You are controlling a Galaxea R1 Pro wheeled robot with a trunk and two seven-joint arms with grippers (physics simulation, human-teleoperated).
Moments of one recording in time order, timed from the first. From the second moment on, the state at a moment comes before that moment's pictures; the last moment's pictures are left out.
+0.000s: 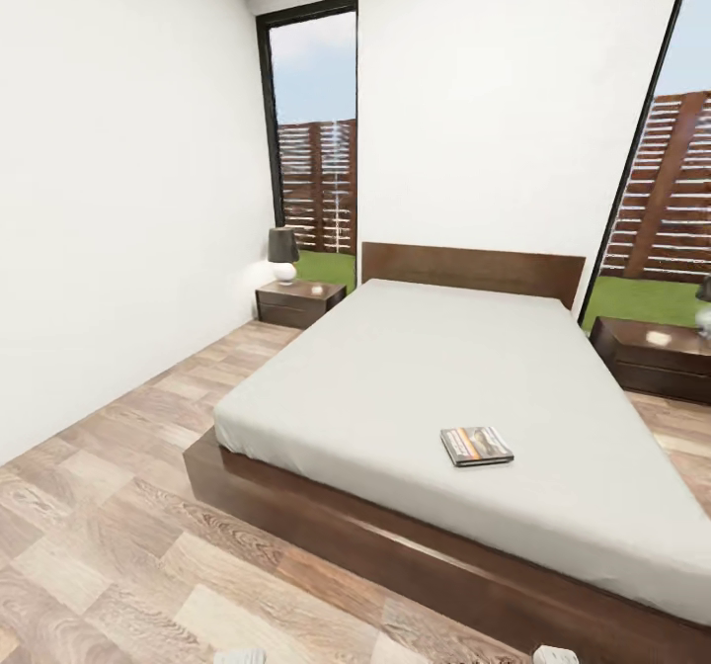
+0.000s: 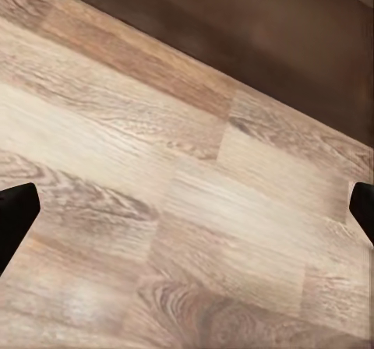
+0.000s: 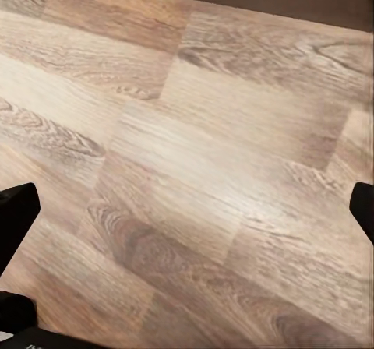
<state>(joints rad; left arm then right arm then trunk) -0.37 0.00 0.41 -0.06 -0.23 -0.29 -0.38 -0.48 -0.20 0.40 0.08 -0.57 -0.06 0.61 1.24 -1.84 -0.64</state>
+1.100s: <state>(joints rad) -0.37 0.00 0.41 -0.06 -0.23 -0.29 -0.38 -0.48 -0.20 0.40 0.08 -0.57 -0.06 0.61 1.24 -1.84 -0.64</state>
